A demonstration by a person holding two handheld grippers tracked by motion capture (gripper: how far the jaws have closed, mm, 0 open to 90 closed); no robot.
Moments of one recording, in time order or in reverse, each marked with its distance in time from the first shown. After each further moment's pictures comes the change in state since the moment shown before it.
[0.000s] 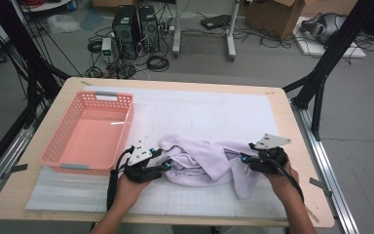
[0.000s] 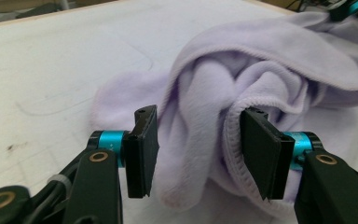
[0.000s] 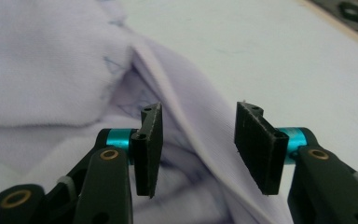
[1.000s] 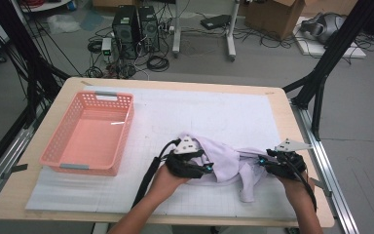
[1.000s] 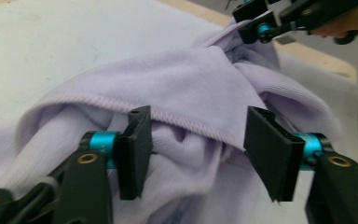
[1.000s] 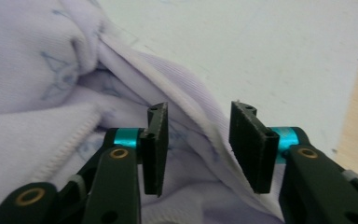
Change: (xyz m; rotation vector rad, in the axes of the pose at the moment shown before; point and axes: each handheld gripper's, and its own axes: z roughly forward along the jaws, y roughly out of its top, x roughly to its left) left arm -0.066 0.055 0.084 0.115 -0.221 0.051; right arm -0.025 -0.044 -0.025 0.018 -0.081 0.203
